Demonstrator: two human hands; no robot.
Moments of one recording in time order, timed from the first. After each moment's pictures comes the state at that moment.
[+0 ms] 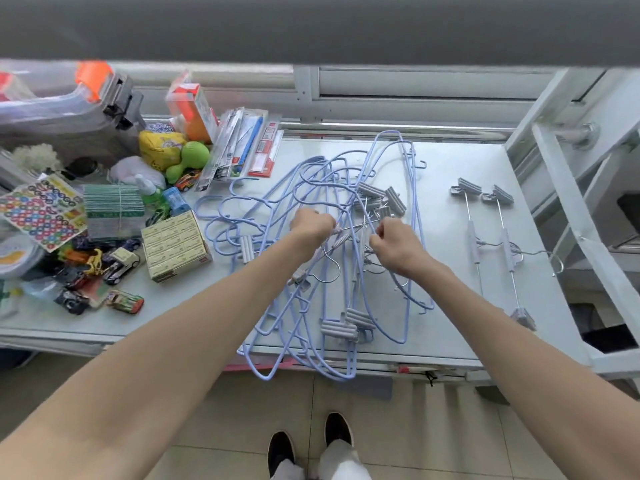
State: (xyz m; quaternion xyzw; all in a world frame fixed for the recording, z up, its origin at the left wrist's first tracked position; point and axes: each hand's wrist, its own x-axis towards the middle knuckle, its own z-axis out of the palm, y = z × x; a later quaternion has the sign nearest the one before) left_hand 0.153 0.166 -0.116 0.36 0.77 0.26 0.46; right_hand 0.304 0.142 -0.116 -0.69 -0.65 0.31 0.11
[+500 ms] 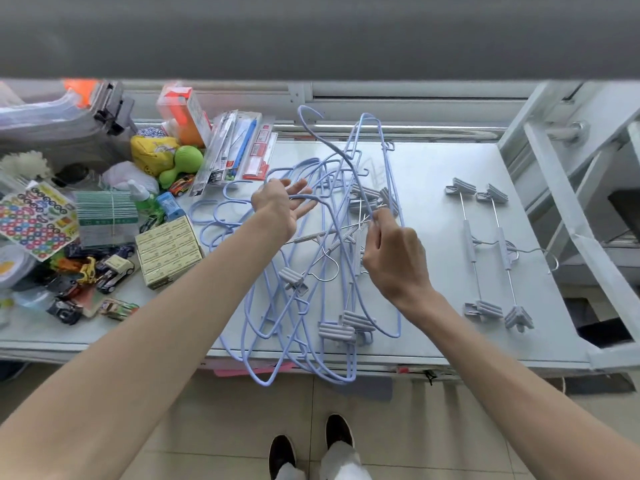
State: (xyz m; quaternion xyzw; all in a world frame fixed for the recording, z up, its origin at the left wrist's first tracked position) left_hand 0.122 0.185 -0.074 0.06 0.58 0.57 0.59; right_hand 0.288 0.101 -0.095 -0.63 -0.70 0.12 0.31
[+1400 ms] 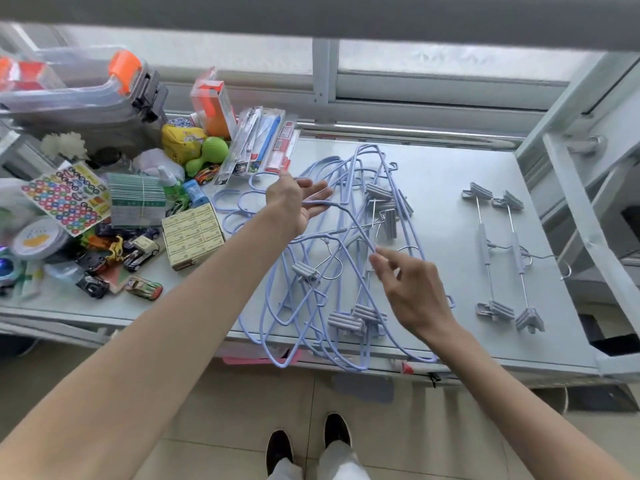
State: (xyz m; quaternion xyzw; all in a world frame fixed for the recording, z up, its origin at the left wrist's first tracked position) left_hand 0.103 0.153 -0.050 0.10 0.58 0.52 0.62; right_hand 0.290 0.049 -0.103 -0.62 -0.70 0.21 0.29
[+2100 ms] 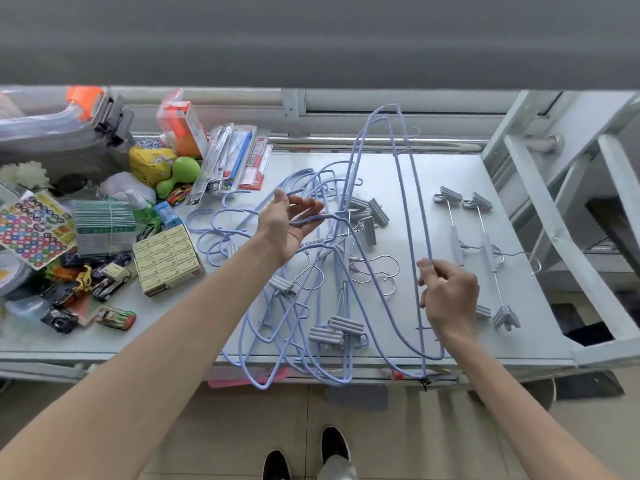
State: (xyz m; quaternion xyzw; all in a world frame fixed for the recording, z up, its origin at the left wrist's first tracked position) left_hand 0.125 0.154 -0.076 0.09 0.47 0.56 0.67; right_hand 0.354 0.060 -0.128 -0.74 -0.44 0.26 0.44
